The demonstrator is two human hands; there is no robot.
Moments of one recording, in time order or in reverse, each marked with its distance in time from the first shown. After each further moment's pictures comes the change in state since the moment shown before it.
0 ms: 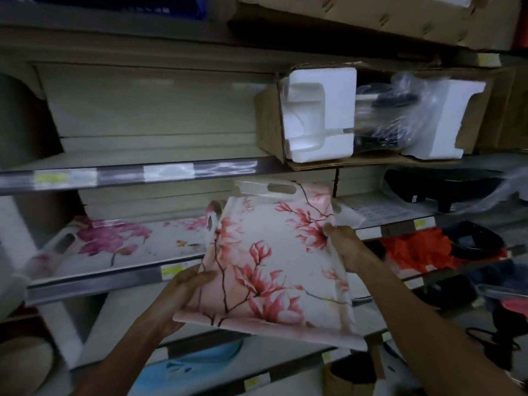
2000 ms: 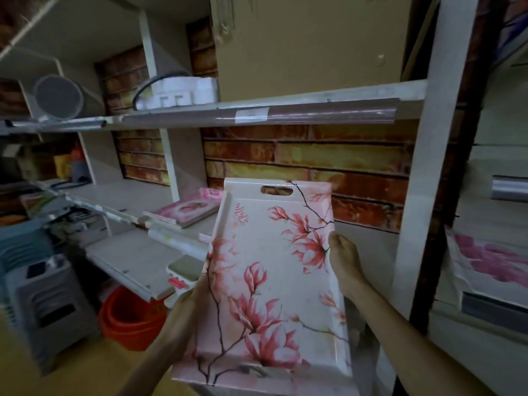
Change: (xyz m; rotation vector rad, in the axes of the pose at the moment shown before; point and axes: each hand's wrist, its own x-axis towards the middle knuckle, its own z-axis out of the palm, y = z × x) left_hand -0.407 0.024 -0.555 0.357 1.066 0.205; right_hand -0.352 -0.012 0.712 0.059 -0.698 -0.292
